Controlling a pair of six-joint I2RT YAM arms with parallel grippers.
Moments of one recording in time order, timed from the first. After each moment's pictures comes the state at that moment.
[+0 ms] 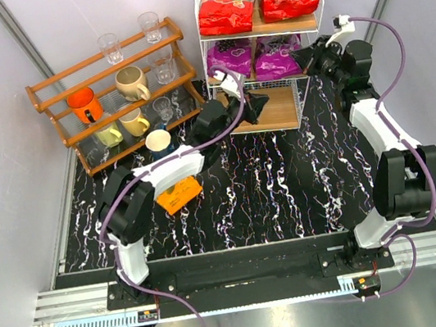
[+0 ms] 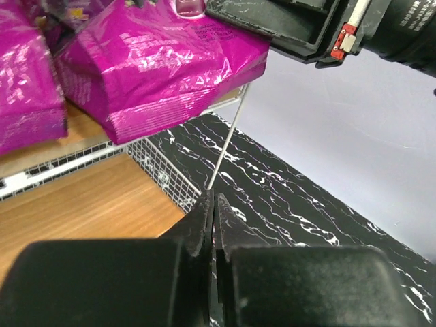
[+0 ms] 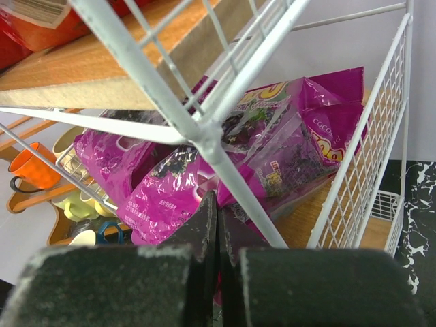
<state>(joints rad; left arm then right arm) -0.74 1.87 1.34 0.65 0.17 -0.32 -0.03 1.59 1.27 0.39 -0.49 0.46</state>
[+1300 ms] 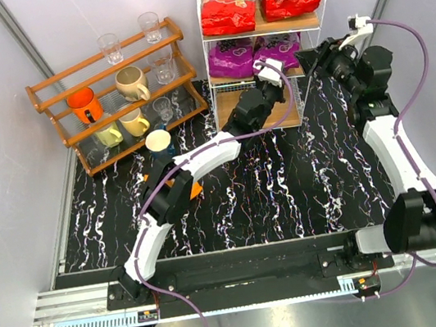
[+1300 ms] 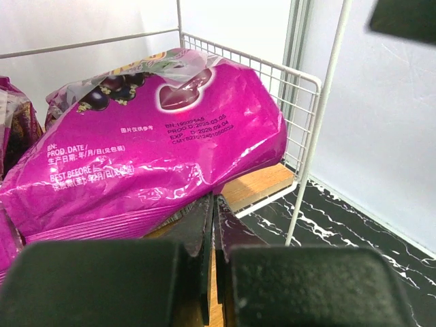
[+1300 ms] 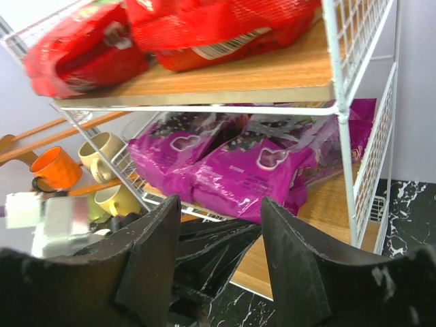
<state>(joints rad) -0.85 2.29 1.91 0.62 -0.20 0.03 -0.03 1.37 1.20 0.29 -0.46 0.42</state>
